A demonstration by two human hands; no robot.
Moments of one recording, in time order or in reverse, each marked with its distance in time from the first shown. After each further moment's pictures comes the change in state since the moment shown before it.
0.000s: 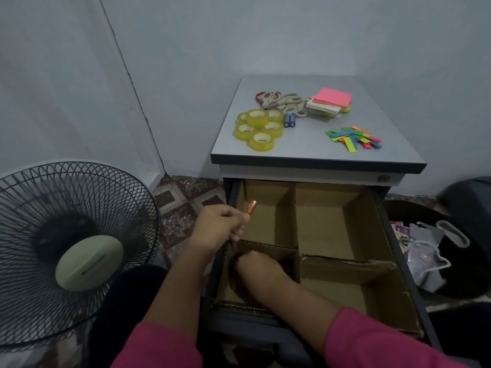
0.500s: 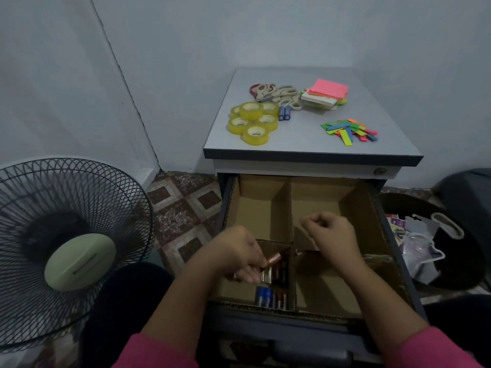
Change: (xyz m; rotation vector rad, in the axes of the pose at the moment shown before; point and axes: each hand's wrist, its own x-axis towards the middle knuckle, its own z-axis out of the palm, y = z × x) left_hand -0.026 0.019 0.032 0.415 -0.471 -0.400; right_hand -0.056 0.096 -0.028 0.984 0.642 0.479
